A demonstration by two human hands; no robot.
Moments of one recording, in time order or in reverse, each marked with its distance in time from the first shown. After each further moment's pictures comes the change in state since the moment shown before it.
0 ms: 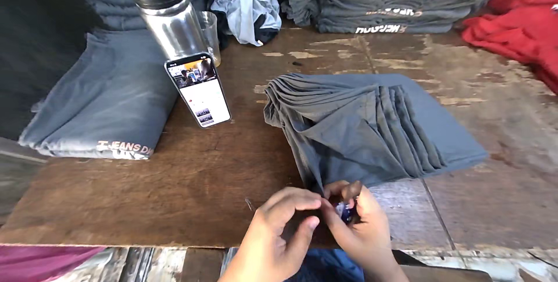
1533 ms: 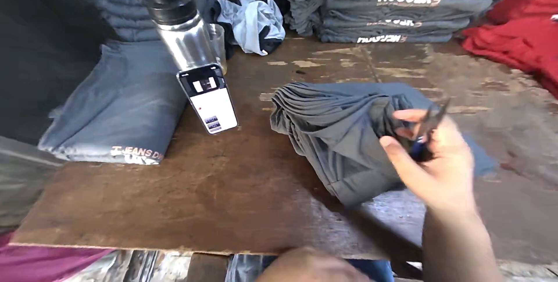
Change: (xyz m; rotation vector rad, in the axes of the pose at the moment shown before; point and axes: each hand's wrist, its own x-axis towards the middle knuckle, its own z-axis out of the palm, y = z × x) left_hand -0.033 0.012 0.019 0.032 -0.546 -0.029; right_hand 0.099 0.020 -0.084 -0.454 0.030 -0.102
